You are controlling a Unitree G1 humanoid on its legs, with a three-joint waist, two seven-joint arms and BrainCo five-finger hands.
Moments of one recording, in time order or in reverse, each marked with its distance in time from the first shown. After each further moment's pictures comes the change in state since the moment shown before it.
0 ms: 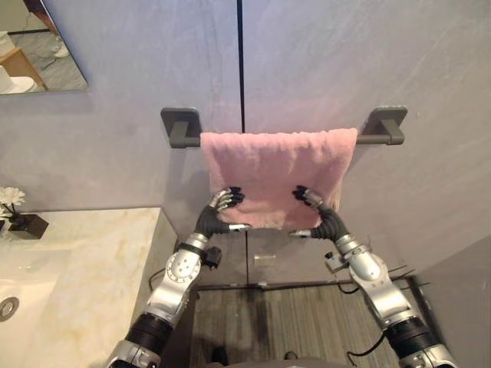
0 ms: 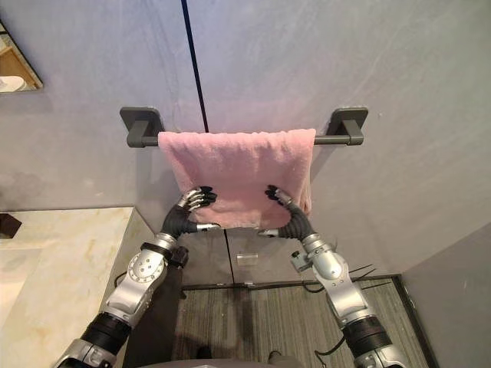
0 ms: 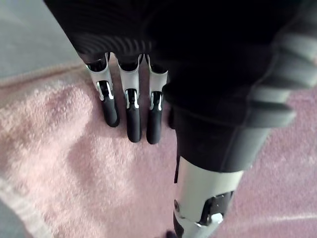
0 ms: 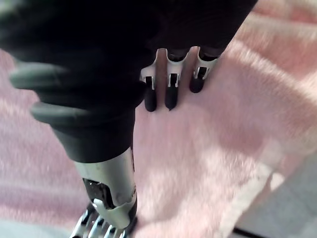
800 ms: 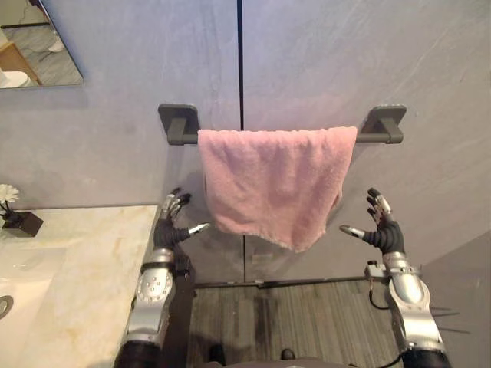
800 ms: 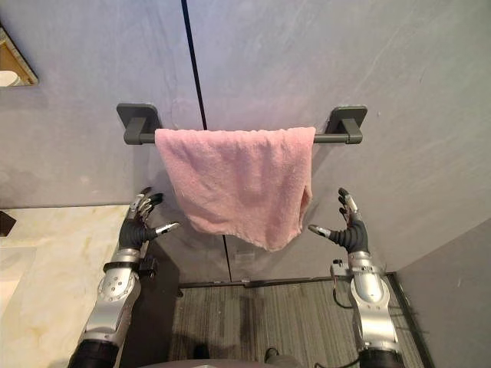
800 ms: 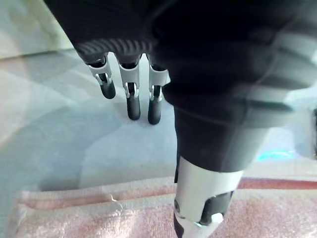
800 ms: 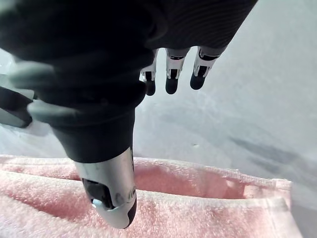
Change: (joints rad) left arm 0.236 -0.117 0.286 -0.098 0.037 -0.011 0.054; right arm 0.240 0.142 -0.353 -0.092 0.023 -0.007 -0.041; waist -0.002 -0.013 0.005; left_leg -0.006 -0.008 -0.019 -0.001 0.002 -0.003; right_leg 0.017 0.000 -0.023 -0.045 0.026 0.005
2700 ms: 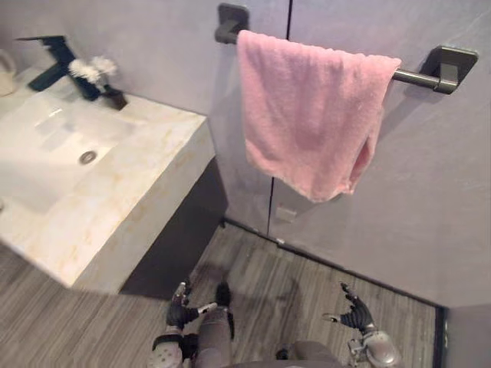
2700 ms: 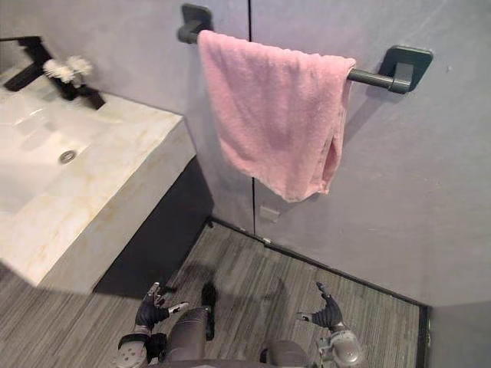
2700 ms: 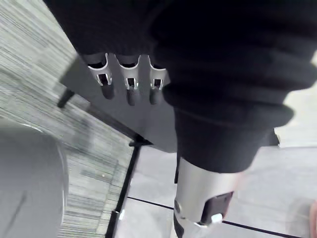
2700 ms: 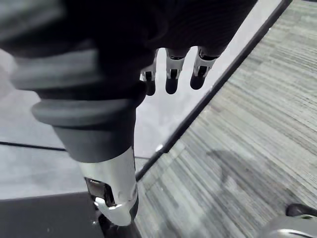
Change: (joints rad) left arm 0.231 -0.093 -0.045 0.364 0.062 0.039 -0.025; right arm 0.100 0.026 0.180 0.564 -0.216 0.043 -0.041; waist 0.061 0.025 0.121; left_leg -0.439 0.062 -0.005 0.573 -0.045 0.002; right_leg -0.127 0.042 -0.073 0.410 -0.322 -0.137
